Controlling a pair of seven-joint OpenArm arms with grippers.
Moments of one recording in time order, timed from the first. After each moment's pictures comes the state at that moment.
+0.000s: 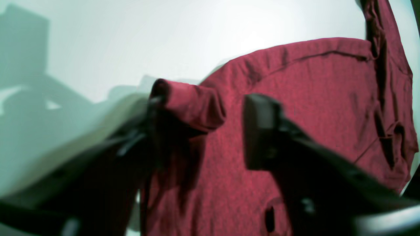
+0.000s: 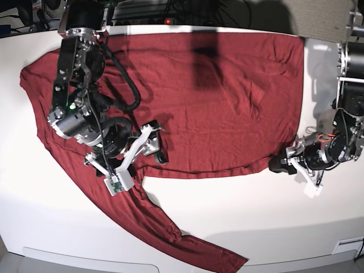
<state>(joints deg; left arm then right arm) -33.3 -22.7 11.2 30.9 -50.1 -38.0 40.1 3.8 4.5 4.3 107.5 20.8 31.5 -60.3</state>
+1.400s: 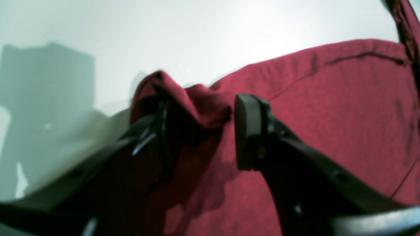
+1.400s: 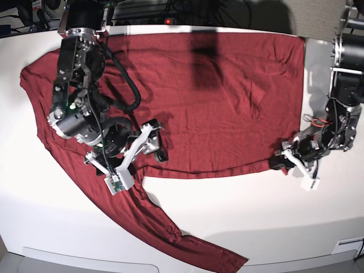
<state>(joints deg) -29.8 -20.6 11.1 31.1 -38.1 -38.1 24.5 3.8 4.5 4.3 107.5 20.8 31.5 -61.4</state>
